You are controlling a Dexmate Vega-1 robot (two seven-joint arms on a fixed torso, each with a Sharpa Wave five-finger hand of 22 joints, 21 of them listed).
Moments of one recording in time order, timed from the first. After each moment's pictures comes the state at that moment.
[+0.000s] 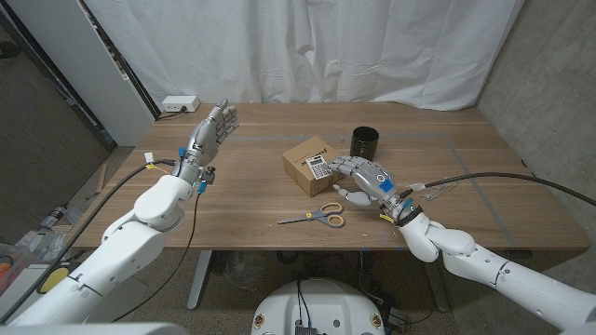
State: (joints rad) left arm 1.30 0.76 0.08 -1.99 -0.54 -0.15 0.21; left_hand 0.32 -0.06 0.29 0.05 0.32 0.16 0.06 0.20 0.19 0.17 0.01 0.20 0.19 0.14 0.00 0.19 0.18 0.17 -0.02 0.20 0.17; right arm -0.92 -0.79 -0.76 -1.55 -0.92 0.22 -0.85; right_hand 0.92 -0.08 0.50 -0.14 0.40 0.50 -0.22 0.22 0.21 0.49 -0.22 0.20 0.18 0.44 -0.05 0.20 0.19 0.45 -0.04 0.43 0.18
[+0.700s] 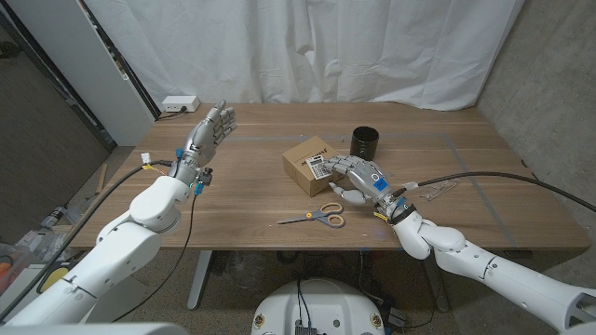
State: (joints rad) left arm 1.33 0.77 0.06 -2.00 -0.55 -0.14 0.21; left_hand 0.32 -0.06 0.28 0.06 0.32 0.16 0.06 0.20 0.19 0.17 0.01 0.20 0.19 0.14 0.00 0.19 0.18 0.17 -0.02 0.20 0.17; right arm -0.88 -0.76 -0.80 -1.50 -0.92 0.22 -0.87; right_hand 0.92 -0.06 0.50 -0.14 0.39 0.51 -0.22 0.23 0.21 0.50 -0.22 0.20 0.18 0.45 -0.05 0.20 0.20 0.45 -0.05 0.43 0.19
